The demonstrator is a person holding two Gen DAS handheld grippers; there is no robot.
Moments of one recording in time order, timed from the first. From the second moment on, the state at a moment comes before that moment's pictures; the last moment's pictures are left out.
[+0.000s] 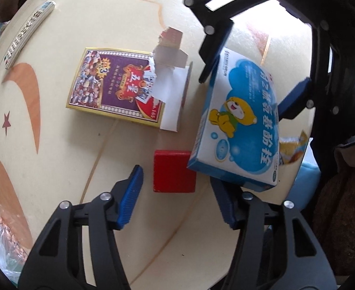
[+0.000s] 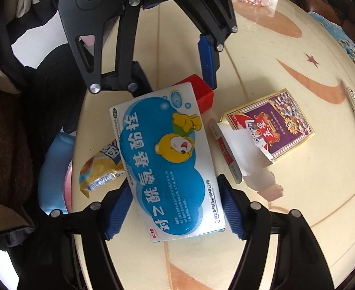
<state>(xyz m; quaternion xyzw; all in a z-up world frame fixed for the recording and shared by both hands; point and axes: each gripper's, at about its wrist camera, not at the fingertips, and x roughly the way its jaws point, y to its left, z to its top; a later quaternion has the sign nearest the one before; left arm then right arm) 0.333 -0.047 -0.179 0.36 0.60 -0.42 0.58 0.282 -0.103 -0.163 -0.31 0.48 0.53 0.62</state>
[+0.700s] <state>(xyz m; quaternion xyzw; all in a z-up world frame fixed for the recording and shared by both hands) 0.318 -0.045 -0.171 0.36 0.58 -0.38 0.63 0.270 -0.136 -0.148 -0.23 0.51 0.41 0.72</state>
